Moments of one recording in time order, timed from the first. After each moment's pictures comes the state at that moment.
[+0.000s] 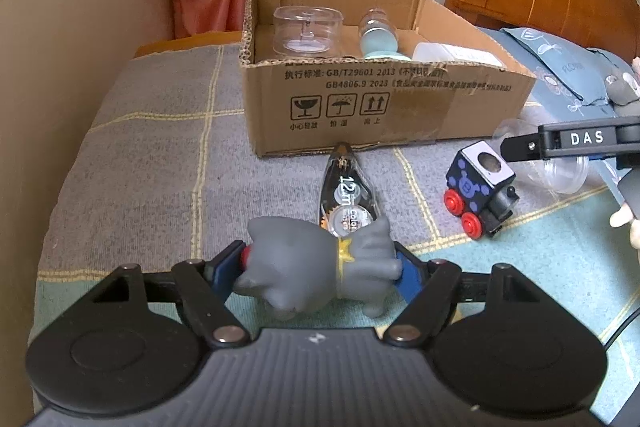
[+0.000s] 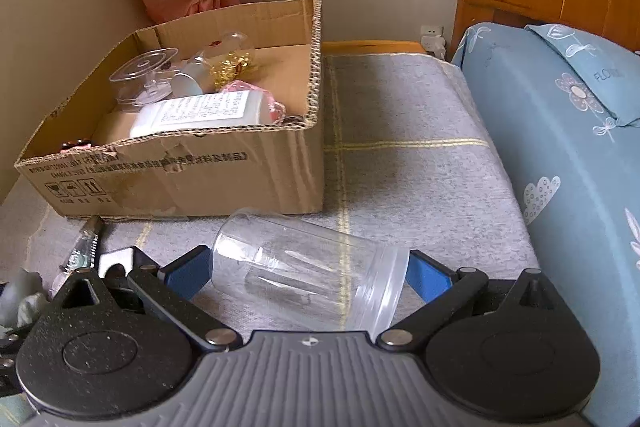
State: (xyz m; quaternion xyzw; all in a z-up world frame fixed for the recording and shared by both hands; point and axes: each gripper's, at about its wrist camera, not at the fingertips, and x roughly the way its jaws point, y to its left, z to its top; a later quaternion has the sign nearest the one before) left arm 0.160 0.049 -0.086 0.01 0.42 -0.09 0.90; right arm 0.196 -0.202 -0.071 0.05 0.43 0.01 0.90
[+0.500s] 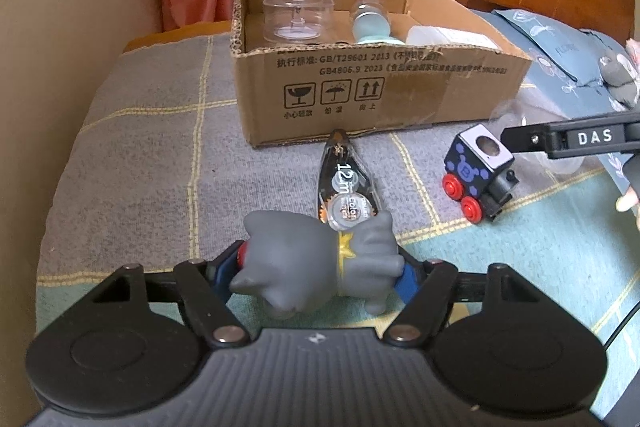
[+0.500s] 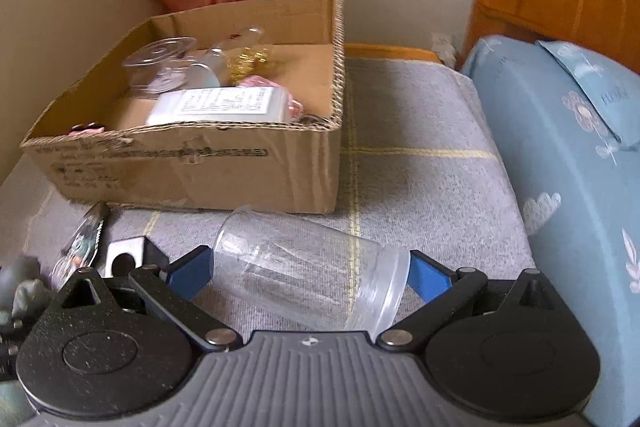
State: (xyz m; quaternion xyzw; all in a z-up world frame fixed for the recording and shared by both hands) left arm 0.163 0.050 -0.087 0.03 0.44 -0.11 0.89; right arm 0.191 -0.194 -0.067 0.01 0.42 0.03 0.91
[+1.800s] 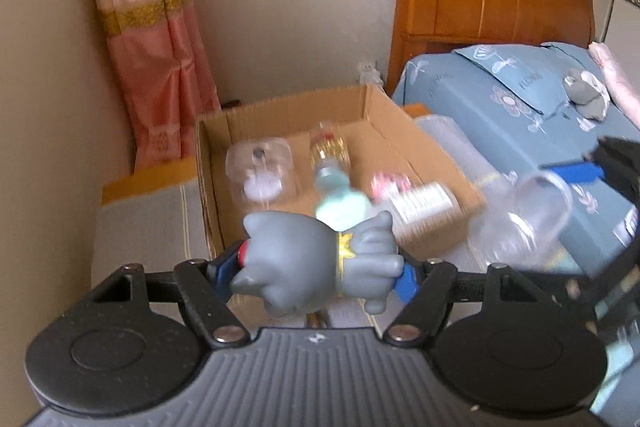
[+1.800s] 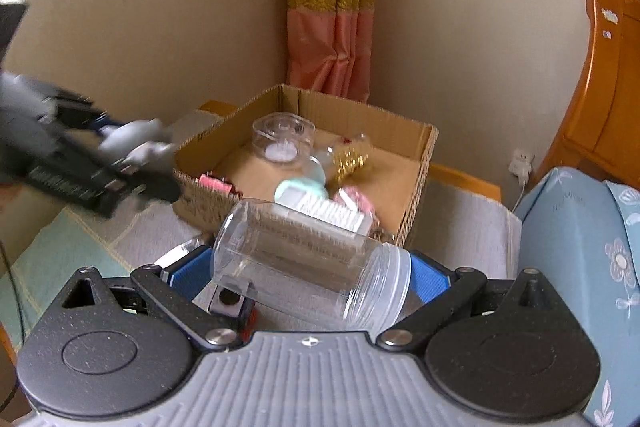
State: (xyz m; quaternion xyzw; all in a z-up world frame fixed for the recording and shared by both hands) left arm 0.239 0.020 0.021 0.07 0.38 -0.16 0.91; right arm 0.167 -0.180 0.029 -0.10 0.34 0.19 0.92
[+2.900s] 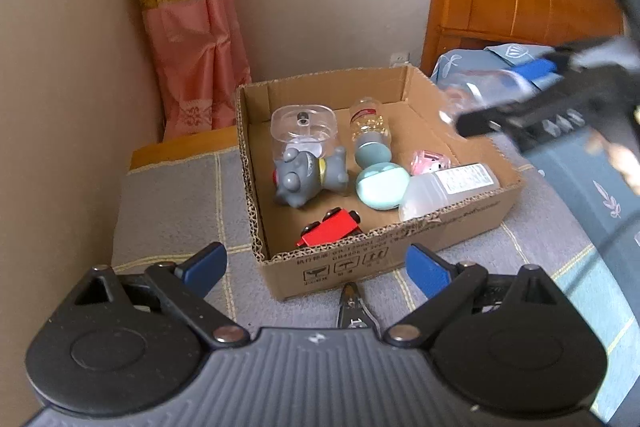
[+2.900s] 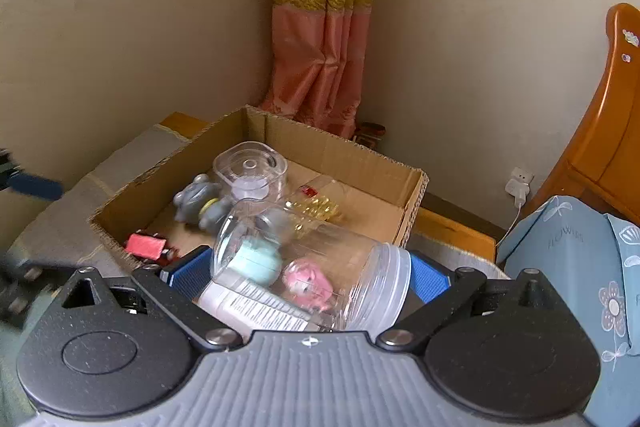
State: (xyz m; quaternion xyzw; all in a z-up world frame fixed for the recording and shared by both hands) left arm 0.217 0.048 0.001 0.06 0.39 -0.12 0.91; right arm 0.270 -0.173 0.040 -0.13 0.36 0.18 0.91
